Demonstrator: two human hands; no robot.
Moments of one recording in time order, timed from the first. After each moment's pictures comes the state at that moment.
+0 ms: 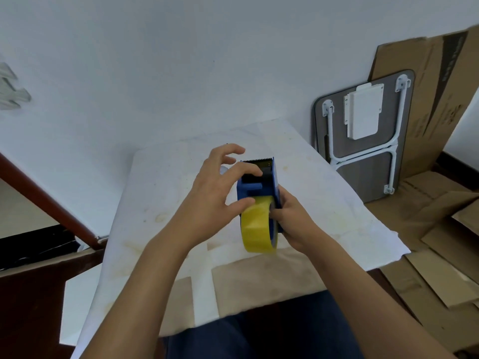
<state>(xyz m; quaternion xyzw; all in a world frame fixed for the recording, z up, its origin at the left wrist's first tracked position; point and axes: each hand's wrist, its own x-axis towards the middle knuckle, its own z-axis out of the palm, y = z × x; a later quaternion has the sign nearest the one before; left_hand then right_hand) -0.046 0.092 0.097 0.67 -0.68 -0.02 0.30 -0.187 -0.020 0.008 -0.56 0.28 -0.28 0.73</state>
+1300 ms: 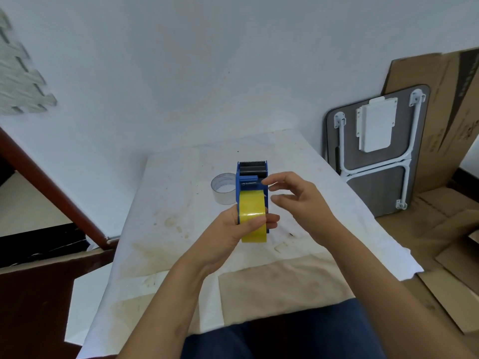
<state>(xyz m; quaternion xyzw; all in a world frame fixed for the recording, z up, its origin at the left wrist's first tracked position) -0.056 0.093 0.042 0.56 -0.39 -0.48 0.55 -0.195 -0.035 0.050 -0.74 0.22 -0.34 0.53</state>
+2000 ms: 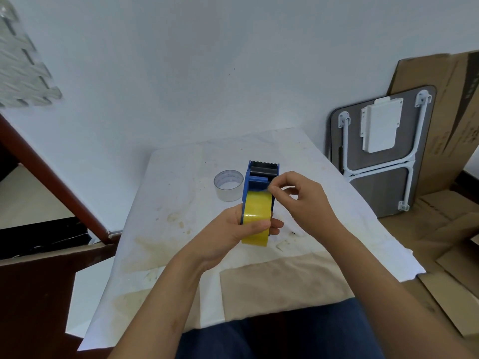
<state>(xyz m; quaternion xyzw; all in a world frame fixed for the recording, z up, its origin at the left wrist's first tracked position) -0.054 0.100 0.050 0.56 -0.40 -0.52 0.51 -0.186 -0.030 0.050 -0.79 0.27 -0.38 0.41</state>
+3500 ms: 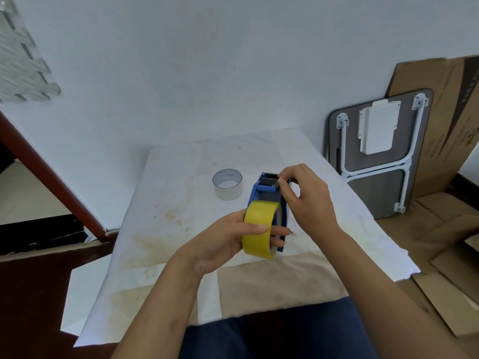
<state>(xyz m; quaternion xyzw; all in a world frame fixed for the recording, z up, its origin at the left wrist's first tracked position) -0.058 0.109 0.057 0.47 -0.35 -0.63 0.51 -0.188 -0.036 0.045 -0.82 0.29 -0.43 0.23</state>
